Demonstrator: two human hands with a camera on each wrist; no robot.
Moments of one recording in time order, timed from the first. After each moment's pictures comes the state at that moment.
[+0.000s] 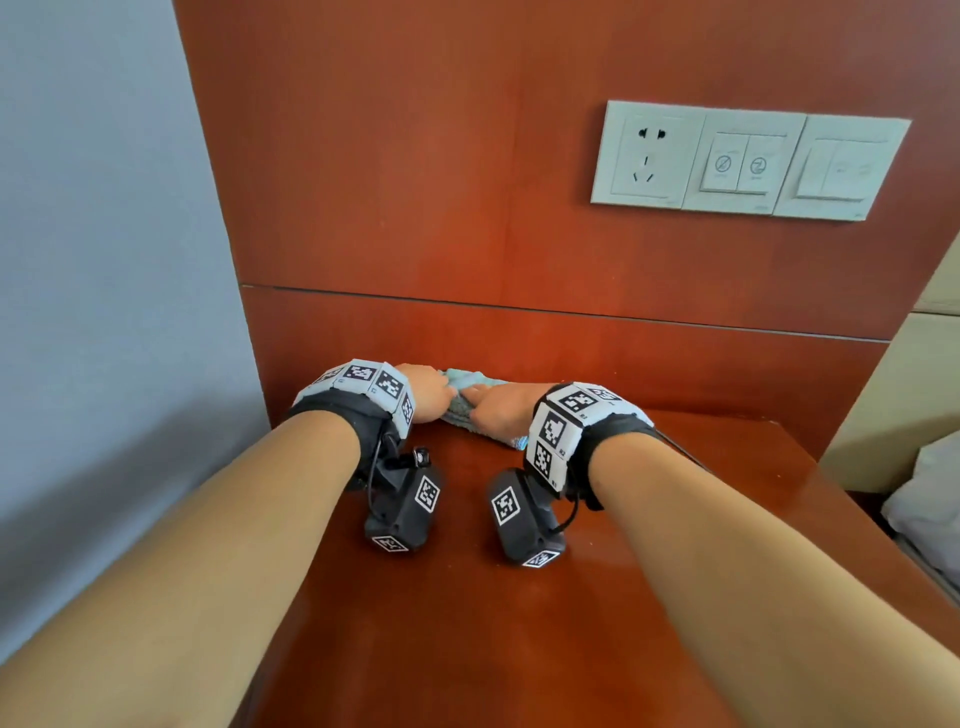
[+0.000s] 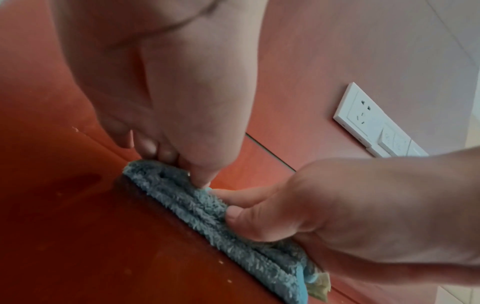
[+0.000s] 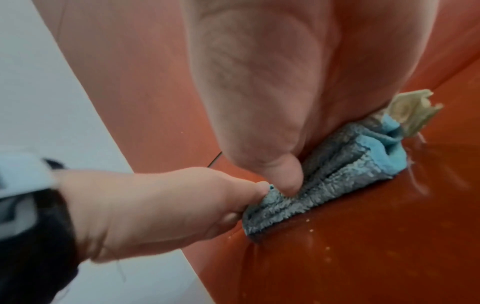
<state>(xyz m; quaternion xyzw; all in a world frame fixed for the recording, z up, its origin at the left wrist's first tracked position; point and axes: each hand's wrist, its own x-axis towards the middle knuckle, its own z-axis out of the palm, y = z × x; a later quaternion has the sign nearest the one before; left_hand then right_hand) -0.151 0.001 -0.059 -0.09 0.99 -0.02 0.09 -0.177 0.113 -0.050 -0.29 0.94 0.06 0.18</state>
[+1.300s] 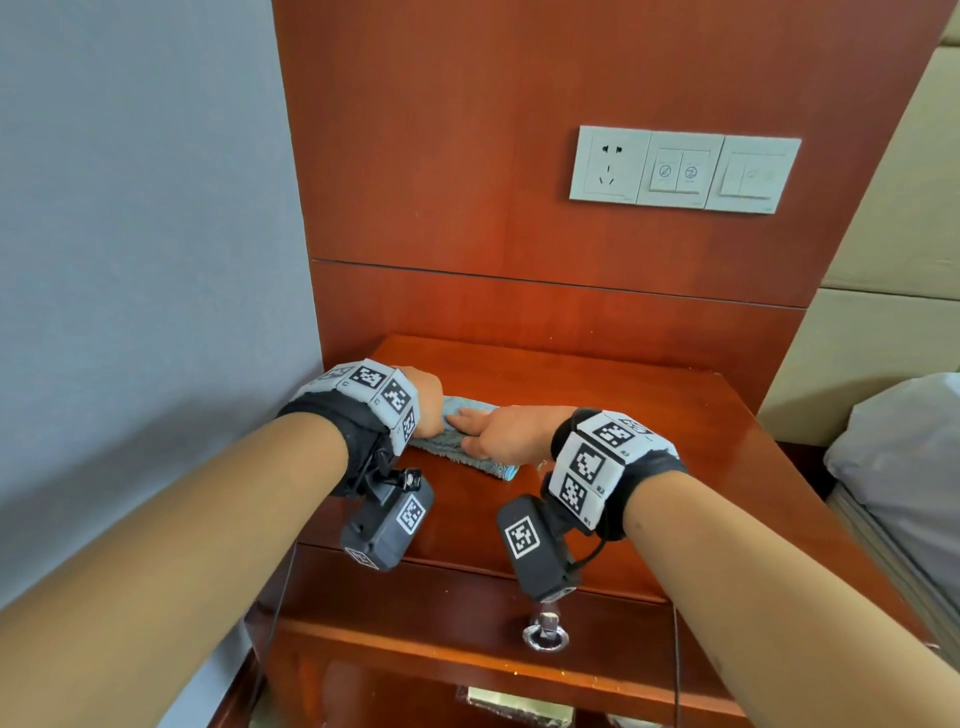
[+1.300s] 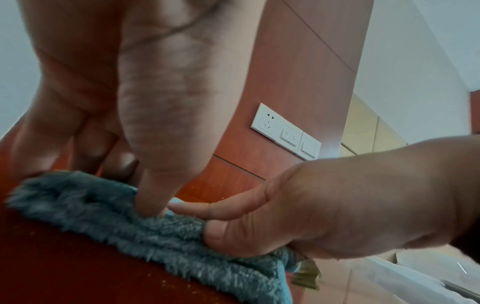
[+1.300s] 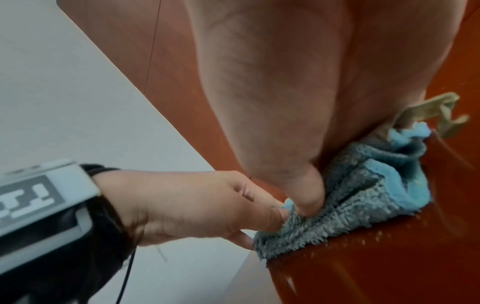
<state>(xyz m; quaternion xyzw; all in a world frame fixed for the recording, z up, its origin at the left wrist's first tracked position) 0.002 0.069 -0.049 -0.14 0.98 -0.11 0.11 -0.006 0.196 -0.037 -0.38 0.89 0.07 0.23</state>
